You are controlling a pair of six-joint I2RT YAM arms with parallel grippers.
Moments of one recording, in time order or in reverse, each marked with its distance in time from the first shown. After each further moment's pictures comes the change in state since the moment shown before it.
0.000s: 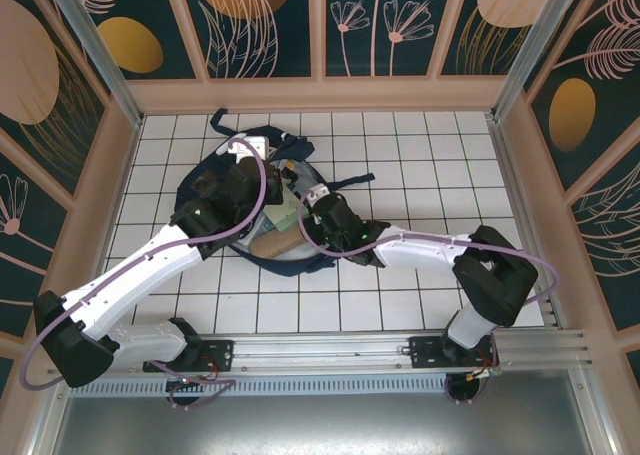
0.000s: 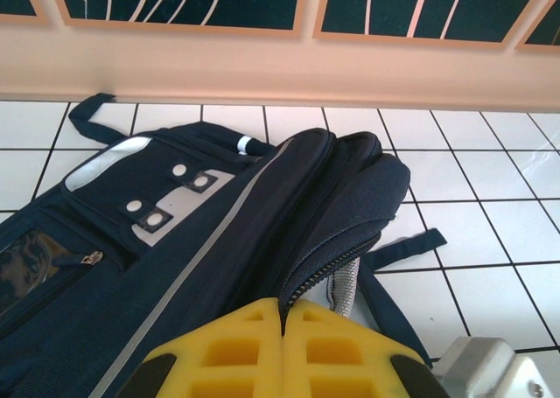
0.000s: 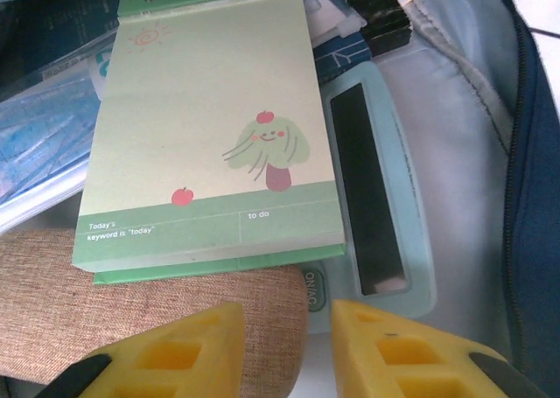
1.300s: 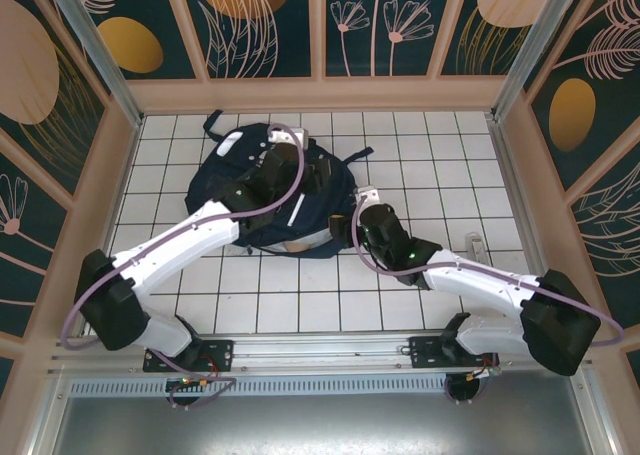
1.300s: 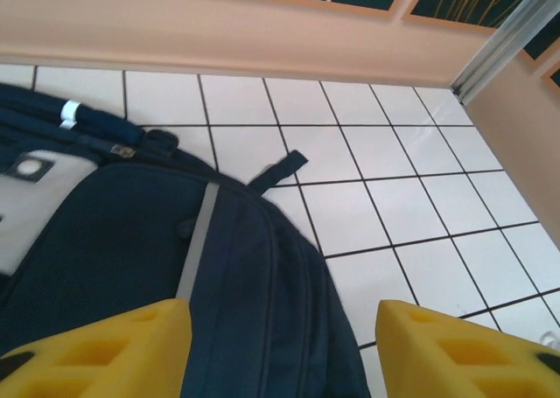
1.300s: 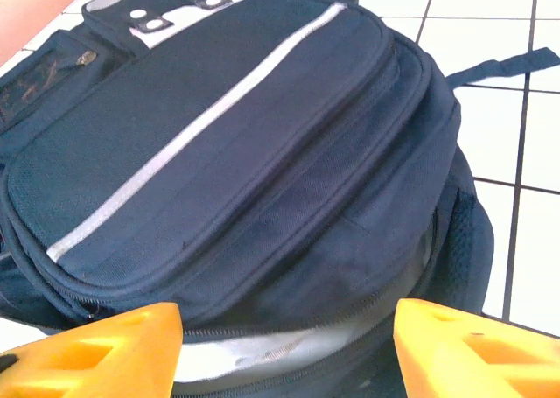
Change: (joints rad) left arm -0.005 0.228 0.074 0.173 0.229 -0.081; right arm -0.077 -0.414 -0.288 0.027 0.095 0.084
